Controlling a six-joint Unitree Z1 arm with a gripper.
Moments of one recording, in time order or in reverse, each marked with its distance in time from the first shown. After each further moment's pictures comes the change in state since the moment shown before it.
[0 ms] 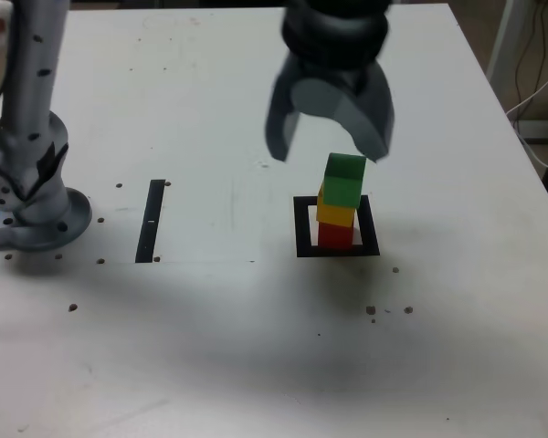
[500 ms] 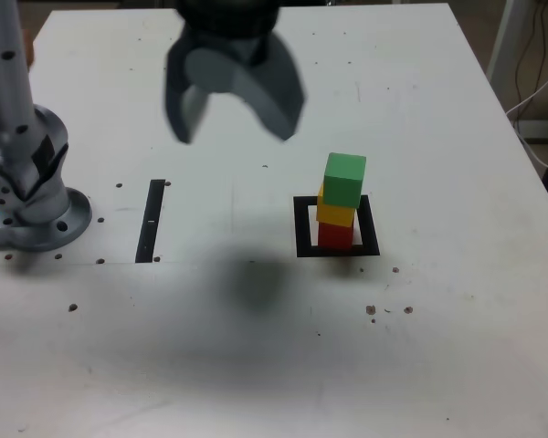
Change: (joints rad) arm 0.000 -0.239 0.311 -0.005 -0.063 -0.022
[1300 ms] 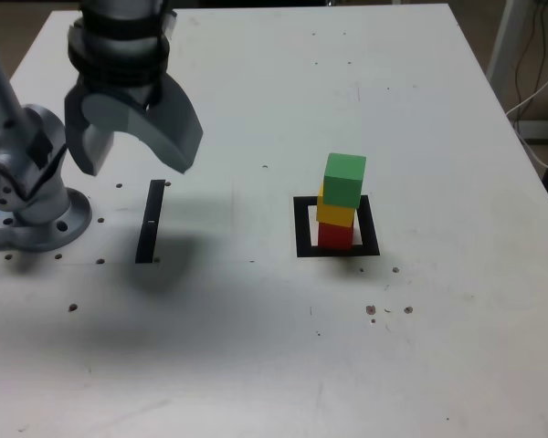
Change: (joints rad) arm 0.027 -0.238 0.514 -0.239 -0.034 -0.050
